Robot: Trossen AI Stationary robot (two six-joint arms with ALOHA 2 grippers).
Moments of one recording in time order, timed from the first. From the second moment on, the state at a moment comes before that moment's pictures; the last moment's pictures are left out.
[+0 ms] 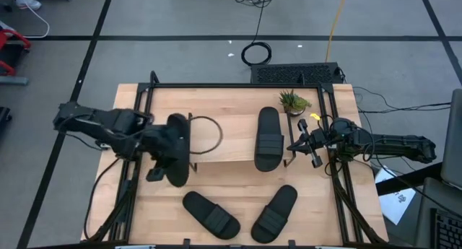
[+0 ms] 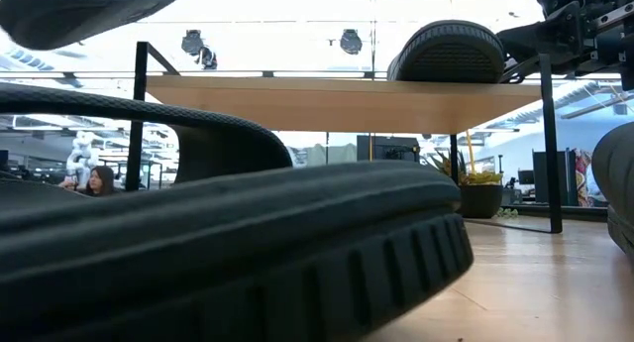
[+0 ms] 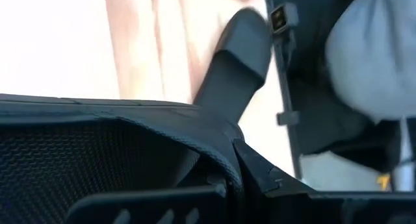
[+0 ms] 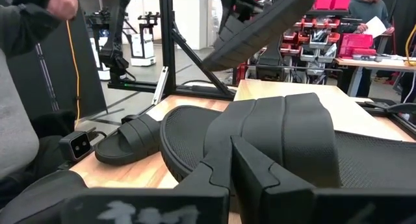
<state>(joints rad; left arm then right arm) -0.22 1.21 1.32 -1.14 0.31 -0.24 -0.17 0.37 0.13 0.22 -0.45 -0.01</state>
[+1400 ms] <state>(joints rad) 0.24 2.05 2.13 -1.34 0.80 0.00 -0.17 0.37 0.13 0.26 -0.45 -0.01</state>
